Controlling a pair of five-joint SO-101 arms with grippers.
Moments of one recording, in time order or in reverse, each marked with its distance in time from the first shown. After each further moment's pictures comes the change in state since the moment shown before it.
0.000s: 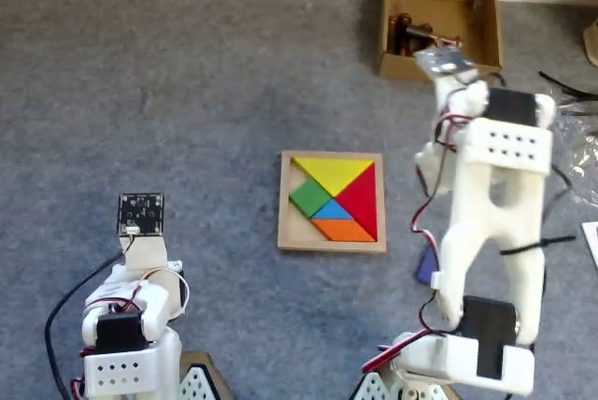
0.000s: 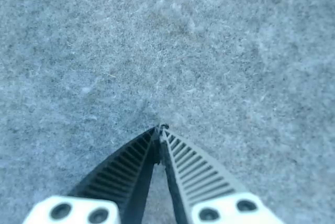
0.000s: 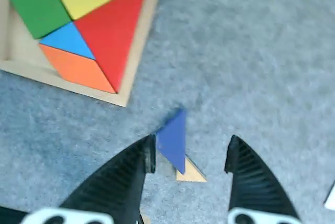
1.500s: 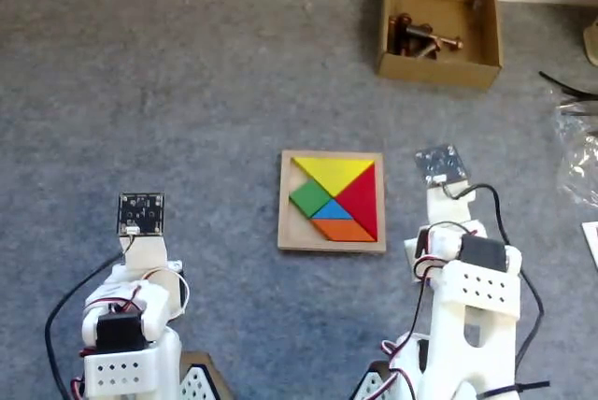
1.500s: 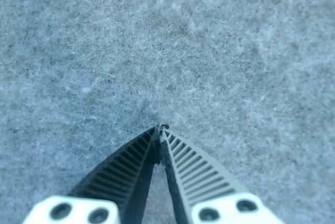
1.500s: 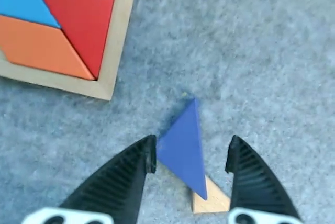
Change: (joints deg) left arm 0.0 0.0 0.0 0.0 0.0; right arm 2.7 -42.1 65.7 -35.8 -0.1
